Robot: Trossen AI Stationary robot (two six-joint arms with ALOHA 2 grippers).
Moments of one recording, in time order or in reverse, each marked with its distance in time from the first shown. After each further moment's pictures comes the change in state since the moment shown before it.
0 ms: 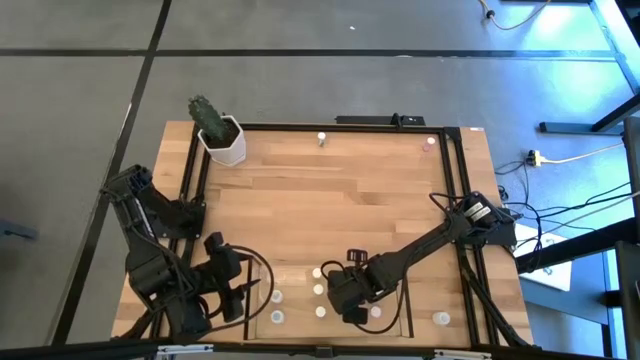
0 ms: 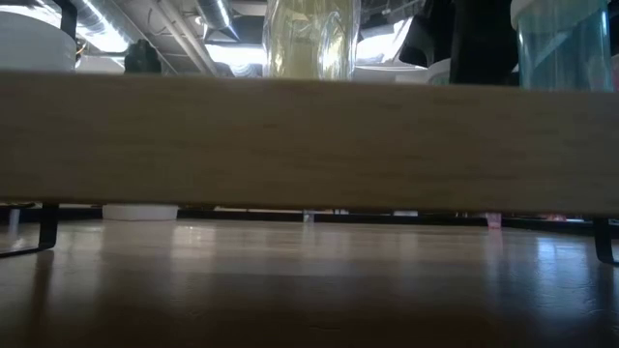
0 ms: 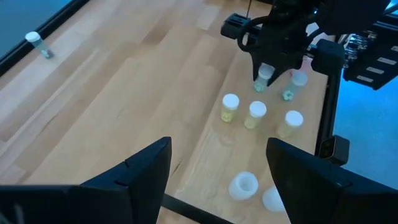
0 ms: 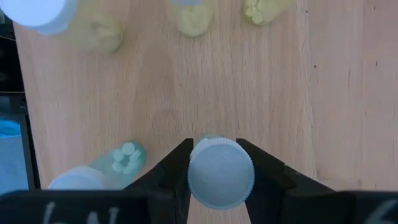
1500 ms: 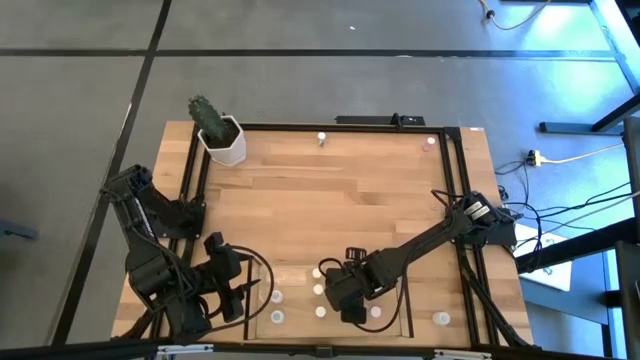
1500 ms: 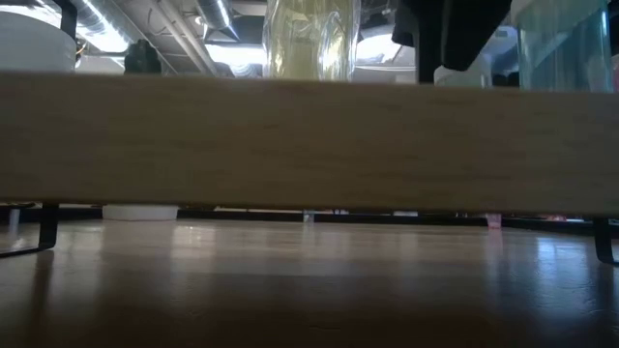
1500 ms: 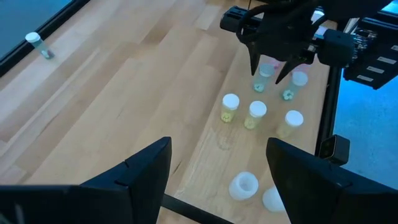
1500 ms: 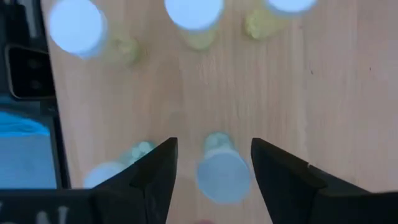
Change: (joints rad) left arm 0.000 0.000 0.000 0.000 0.000 0.003; right arm -0.016 0.001 0.080 -0.062 -0.035 -0.004
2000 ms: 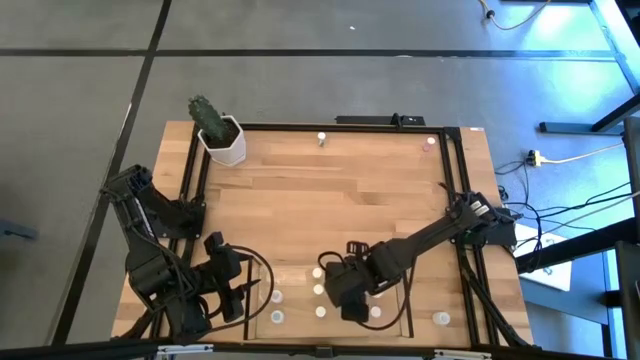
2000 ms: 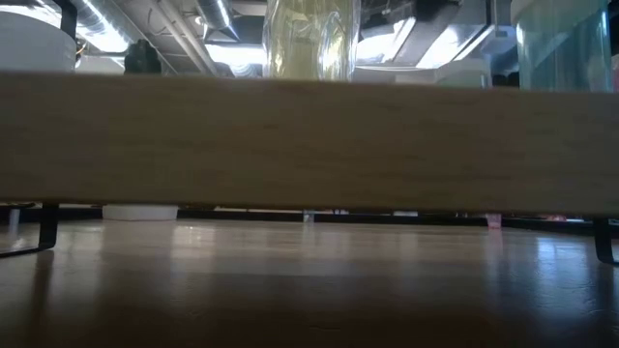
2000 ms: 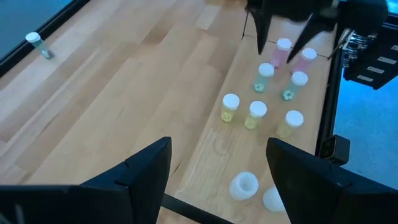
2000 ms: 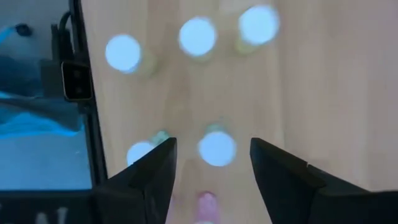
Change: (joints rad) left arm 0.000 0.000 0.000 0.000 0.000 -0.001; right arm -0.015 0.000 0.211 -0.201 -0.025 -0.001
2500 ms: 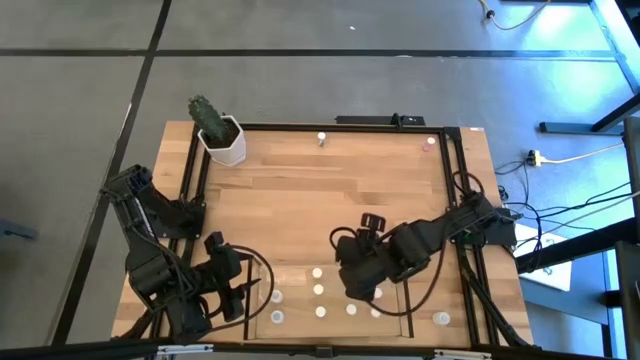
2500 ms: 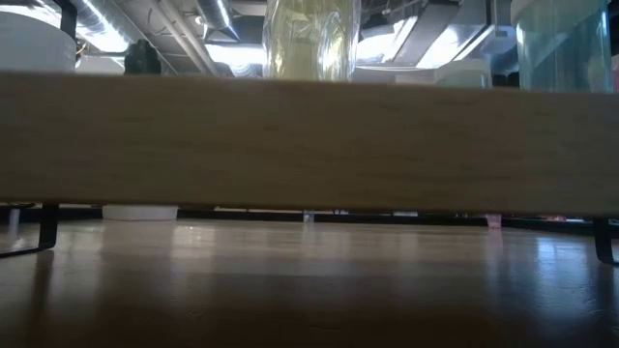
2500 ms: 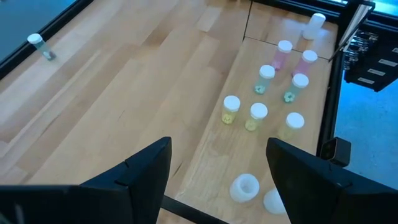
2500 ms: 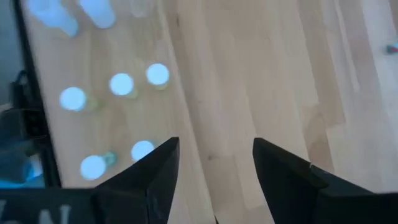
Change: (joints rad) left arm 0.002 0.000 0.000 -0.001 -0.007 -0.003; right arm 0.007 -0.004 0.354 -0.373 0.296 0.066
